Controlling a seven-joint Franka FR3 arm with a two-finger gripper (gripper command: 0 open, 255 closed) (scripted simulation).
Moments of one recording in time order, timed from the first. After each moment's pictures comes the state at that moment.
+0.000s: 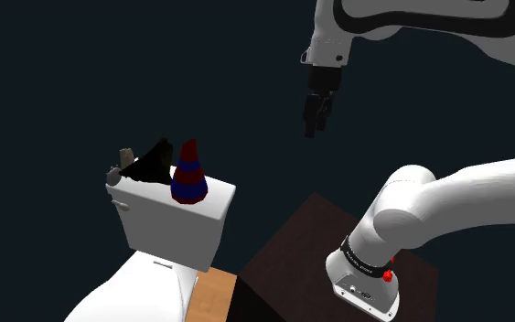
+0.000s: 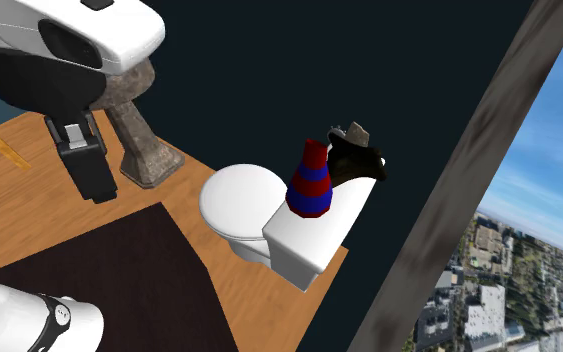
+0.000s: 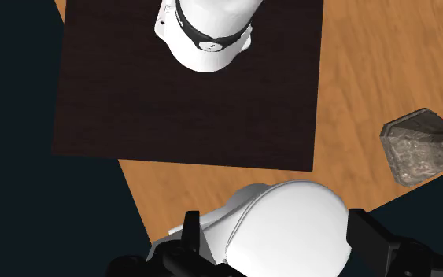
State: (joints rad) arm 0.00 -0.74 -0.06 -2.42 0.08 1.43 -0.14
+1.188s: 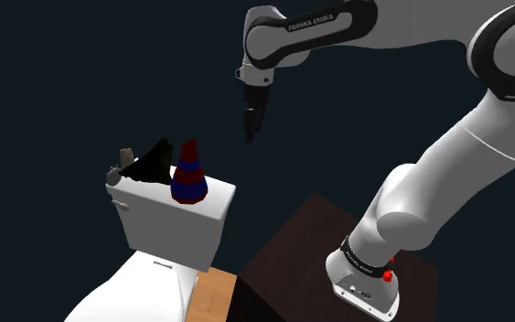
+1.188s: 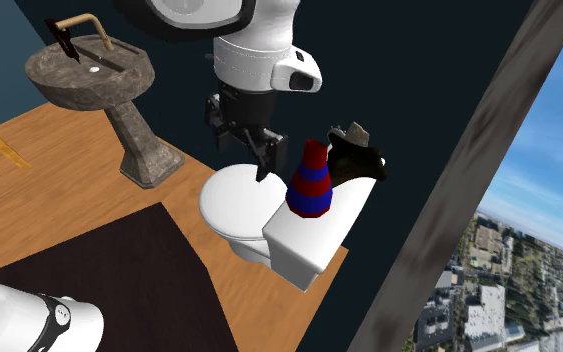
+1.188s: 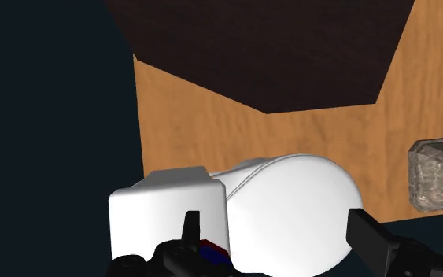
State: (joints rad) arm 0.08 -0.19 -0.07 -2.22 0.05 1.85 -0.39
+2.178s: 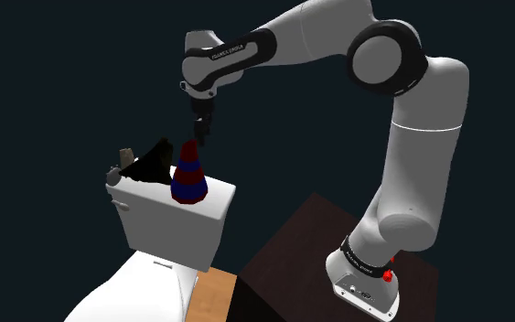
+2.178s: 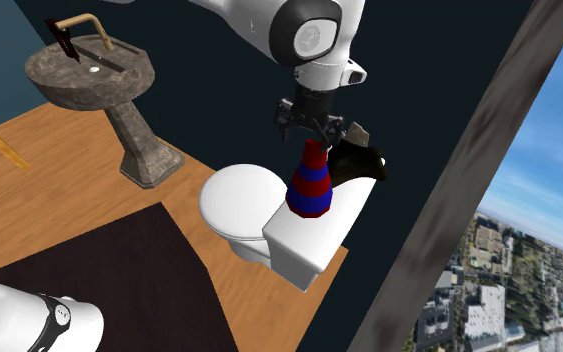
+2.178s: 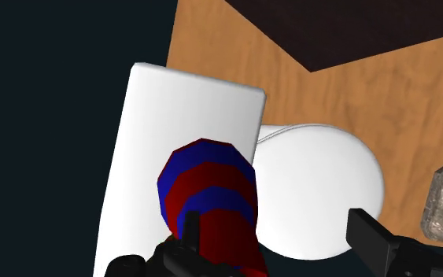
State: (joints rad) arm 0.13 0.35 -0.02 -1.76 0.03 2.00 -0.56
